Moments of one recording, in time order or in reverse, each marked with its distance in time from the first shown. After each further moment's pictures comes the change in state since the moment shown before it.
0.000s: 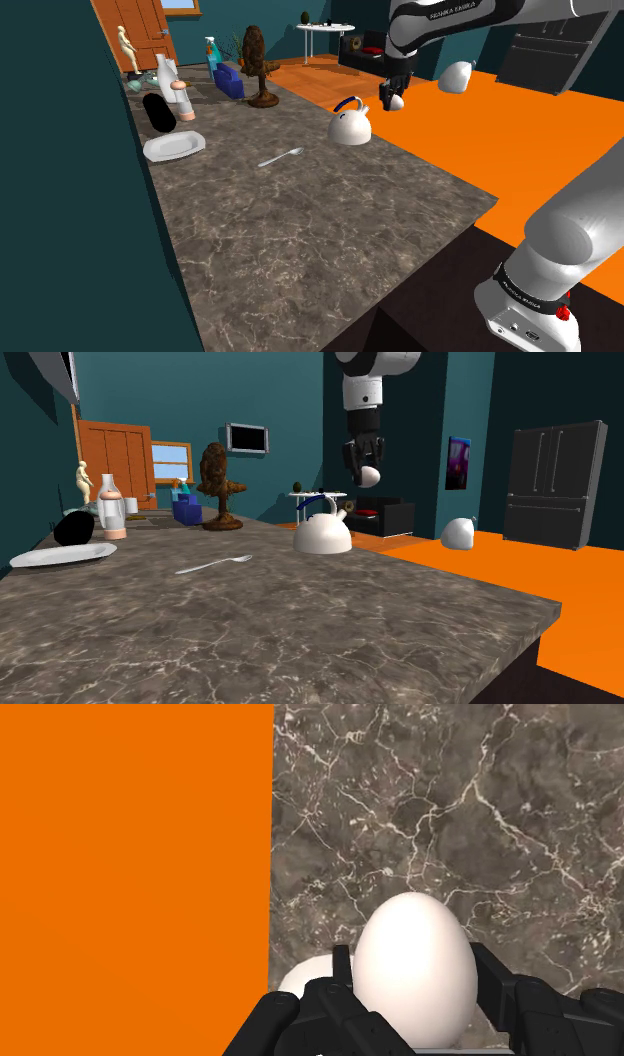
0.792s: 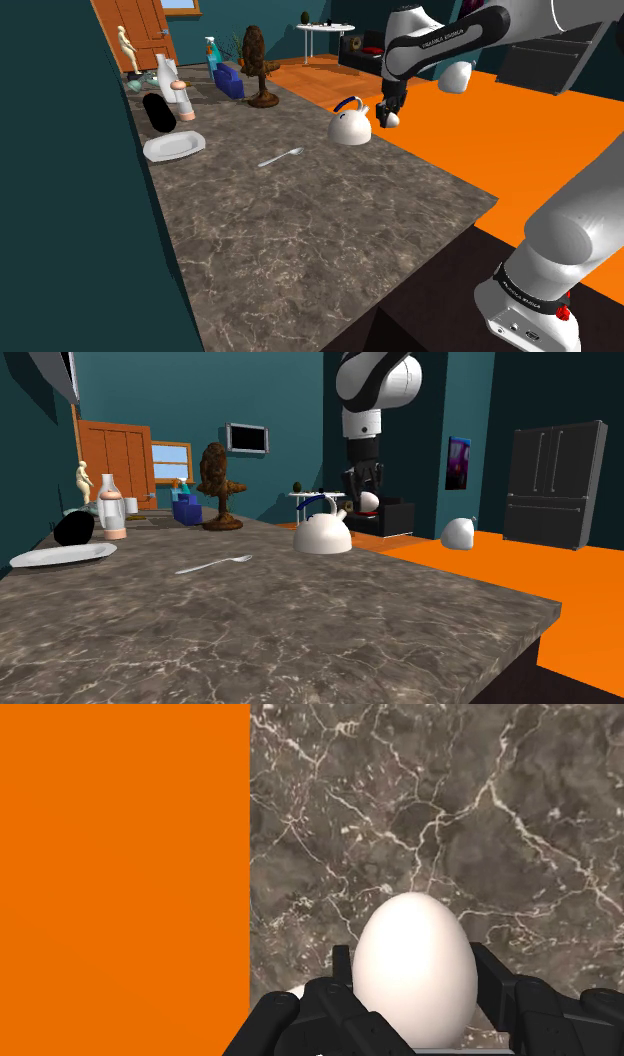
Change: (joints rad) arm -0.003 0.032 -0.001 -0.125 -0.018 0.155 0.030
